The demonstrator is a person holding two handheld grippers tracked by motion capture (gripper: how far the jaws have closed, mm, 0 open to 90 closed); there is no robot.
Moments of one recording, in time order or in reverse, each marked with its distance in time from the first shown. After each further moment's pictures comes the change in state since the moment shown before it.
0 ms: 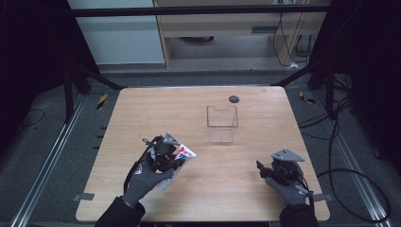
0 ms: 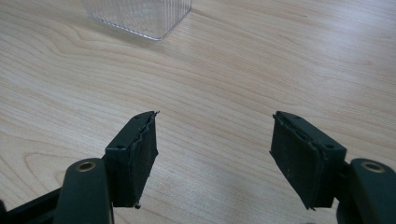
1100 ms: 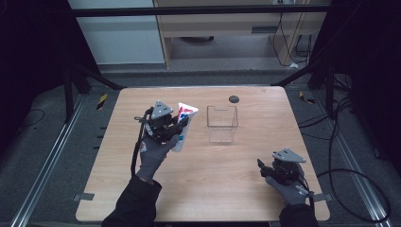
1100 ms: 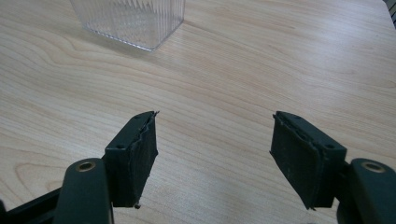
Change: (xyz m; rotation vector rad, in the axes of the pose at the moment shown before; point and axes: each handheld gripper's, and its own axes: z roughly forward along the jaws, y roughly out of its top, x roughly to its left) left arm 0.023 0.057 -0.025 -0.480 0.126 -0.094; right arm 0.000 0.000 -0.002 -0.037 -0.029 0.003
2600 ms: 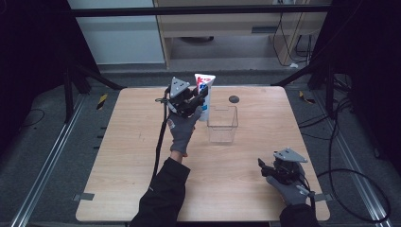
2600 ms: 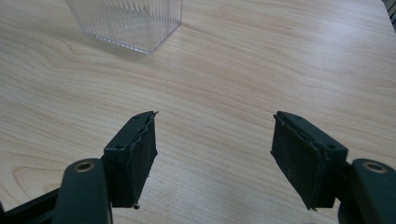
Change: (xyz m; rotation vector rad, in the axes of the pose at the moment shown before) left arm -0.011 0.049 0.070 -0.283 0.008 -0.106; right arm -0.003 0.000 0.000 -0.012 0.004 0.014
